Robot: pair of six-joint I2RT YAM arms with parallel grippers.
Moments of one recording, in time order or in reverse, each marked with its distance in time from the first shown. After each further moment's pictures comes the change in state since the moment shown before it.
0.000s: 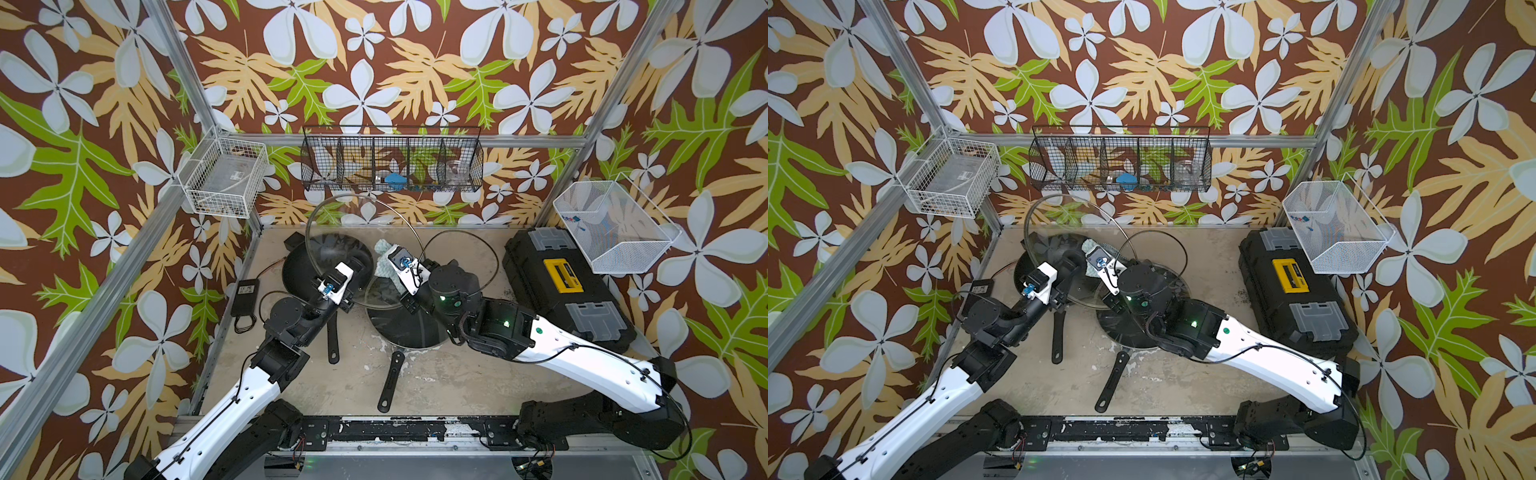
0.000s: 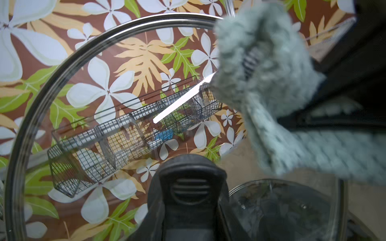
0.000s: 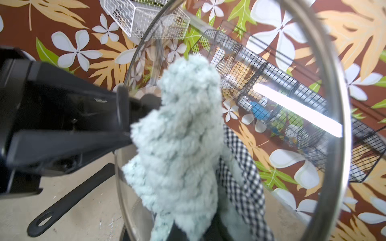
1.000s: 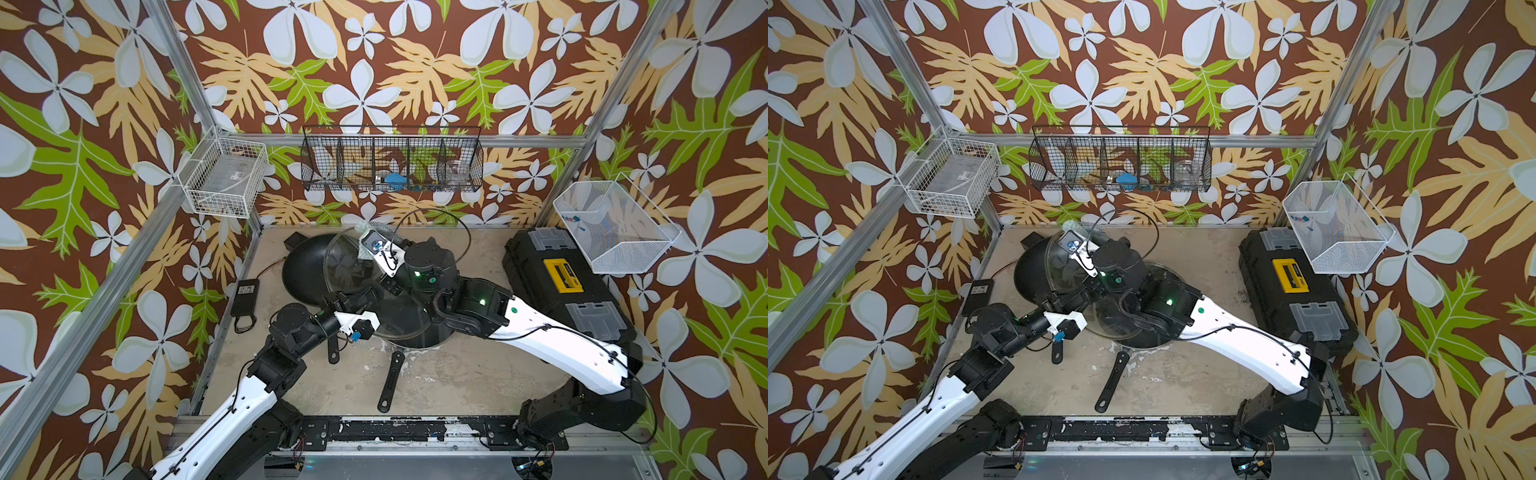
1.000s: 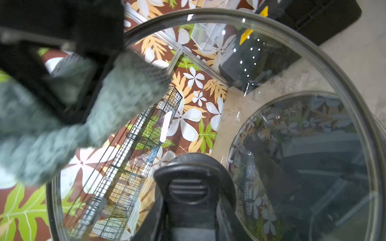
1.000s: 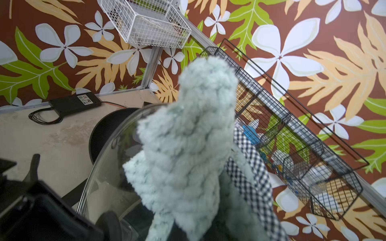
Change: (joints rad) left arm -0.003 -0.058 -0.059 -0.152 0.196 0.476; right arm -0.005 0.139 0.193 -0.046 0.014 -0.110
